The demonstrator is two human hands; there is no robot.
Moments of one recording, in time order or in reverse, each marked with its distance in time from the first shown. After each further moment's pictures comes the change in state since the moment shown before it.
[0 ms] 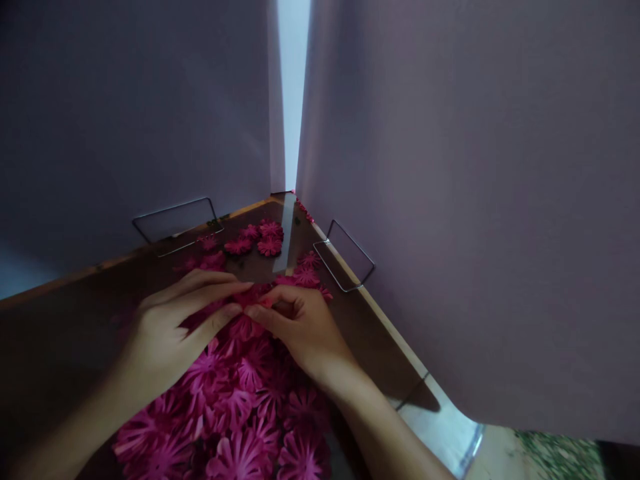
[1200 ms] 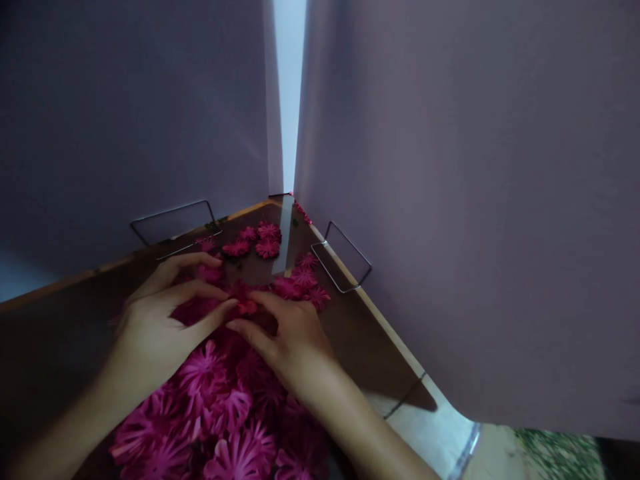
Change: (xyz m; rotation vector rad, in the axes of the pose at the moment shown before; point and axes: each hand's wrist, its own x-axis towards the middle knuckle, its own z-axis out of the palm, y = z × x) left_hand 0.004 -0.003 -0.004 0.122 0.093 -0.108; right_hand -0.005 0.001 0.008 -0.517 0.065 -0.209
